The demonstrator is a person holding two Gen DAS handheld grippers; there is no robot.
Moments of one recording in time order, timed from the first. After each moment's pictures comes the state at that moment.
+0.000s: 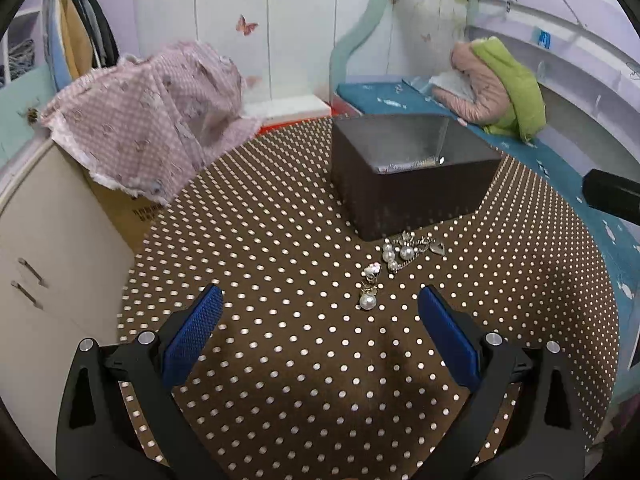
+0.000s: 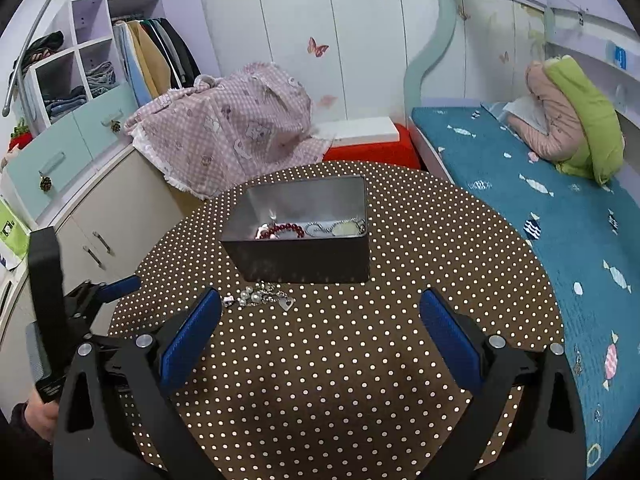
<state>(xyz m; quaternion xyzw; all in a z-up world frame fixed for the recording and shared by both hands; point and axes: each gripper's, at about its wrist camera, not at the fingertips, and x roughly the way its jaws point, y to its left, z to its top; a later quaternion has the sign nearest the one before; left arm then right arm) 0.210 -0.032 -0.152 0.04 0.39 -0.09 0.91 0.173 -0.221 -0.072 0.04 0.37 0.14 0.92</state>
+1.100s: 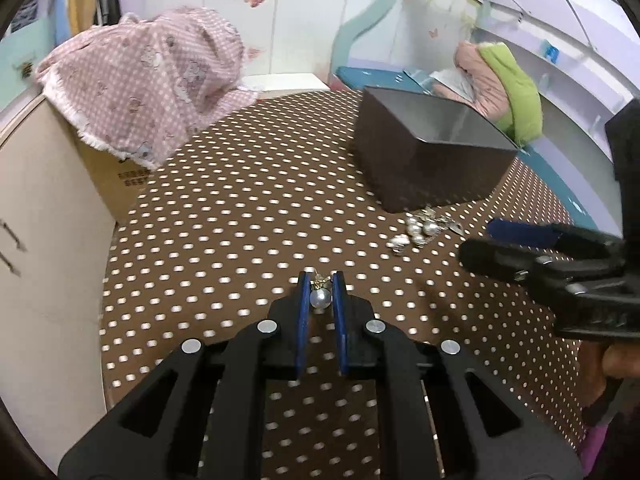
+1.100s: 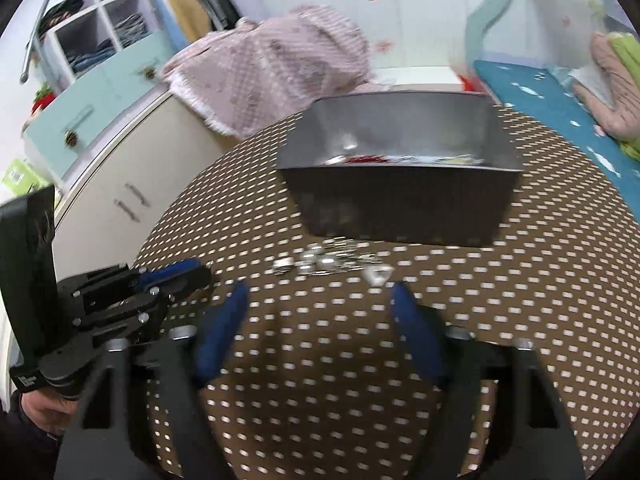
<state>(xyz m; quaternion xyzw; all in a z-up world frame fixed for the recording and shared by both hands) 0.214 0.010 -0.169 -0.01 0.42 -0.10 0.90 0.210 -0.144 -0.134 0.04 0.44 0.26 0.86</state>
